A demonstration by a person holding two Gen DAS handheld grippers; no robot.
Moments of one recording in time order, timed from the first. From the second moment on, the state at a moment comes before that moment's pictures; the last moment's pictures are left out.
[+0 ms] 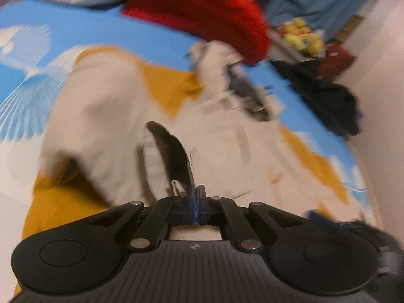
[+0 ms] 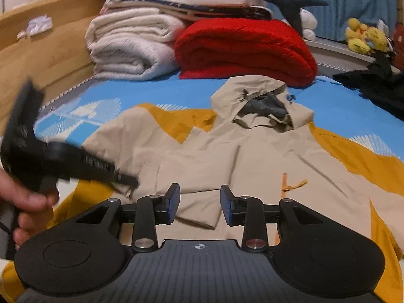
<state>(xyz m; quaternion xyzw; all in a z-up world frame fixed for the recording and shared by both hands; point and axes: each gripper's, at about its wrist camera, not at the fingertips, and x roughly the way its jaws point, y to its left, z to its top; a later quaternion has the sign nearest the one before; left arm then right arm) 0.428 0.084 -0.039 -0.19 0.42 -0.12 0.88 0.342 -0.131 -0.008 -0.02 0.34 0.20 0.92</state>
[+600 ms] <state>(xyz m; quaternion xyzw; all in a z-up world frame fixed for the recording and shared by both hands) 0.409 0.052 0.012 -0.19 0.33 -0.30 0.88 0.351 -0.110 -0.012 -0.12 0.29 0.16 0.94</state>
